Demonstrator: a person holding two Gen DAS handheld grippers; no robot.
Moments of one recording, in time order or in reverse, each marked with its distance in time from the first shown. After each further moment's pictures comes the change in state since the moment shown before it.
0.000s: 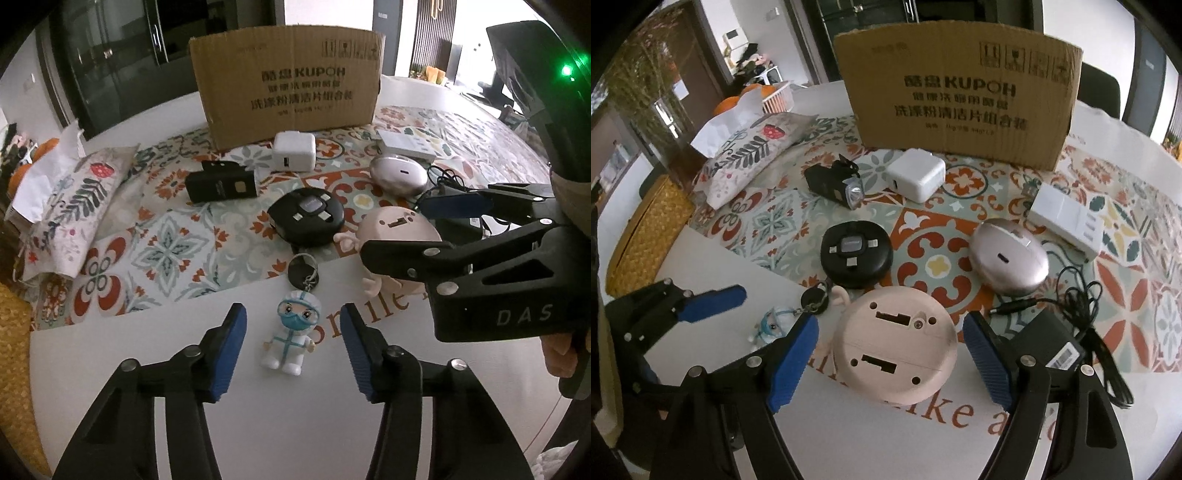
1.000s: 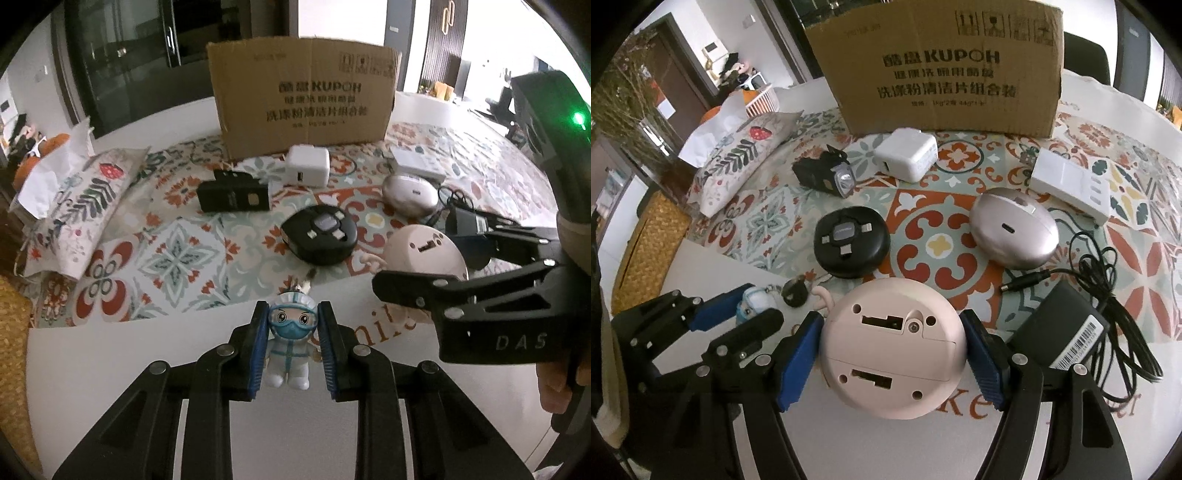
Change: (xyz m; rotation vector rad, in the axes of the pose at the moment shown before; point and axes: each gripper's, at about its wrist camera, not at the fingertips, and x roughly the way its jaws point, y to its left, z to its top) left arm -0.006 0.008 0.005 -0.052 -0.059 0.017; right arm 0.008 -0.006 -0.007 0.098 0.025 0.023
